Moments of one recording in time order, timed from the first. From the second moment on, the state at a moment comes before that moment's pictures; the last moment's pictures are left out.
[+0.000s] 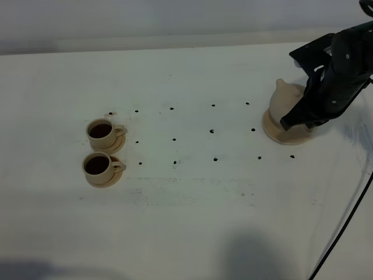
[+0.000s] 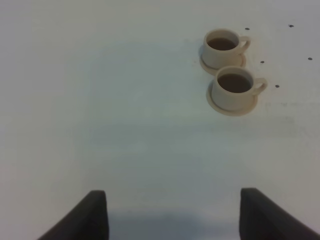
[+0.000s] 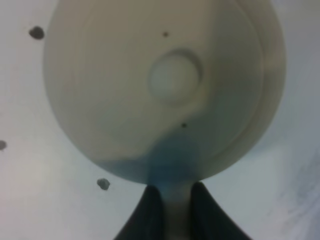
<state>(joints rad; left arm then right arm) -0.04 0.00 -0.51 0.02 1.07 -0.02 0.28 1.94 -1.32 -0.08 0.79 -0.15</state>
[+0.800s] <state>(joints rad) -0.04 0.00 -0.51 0.02 1.07 -0.02 0.28 1.99 -1.32 -0.09 0.77 -0.15</state>
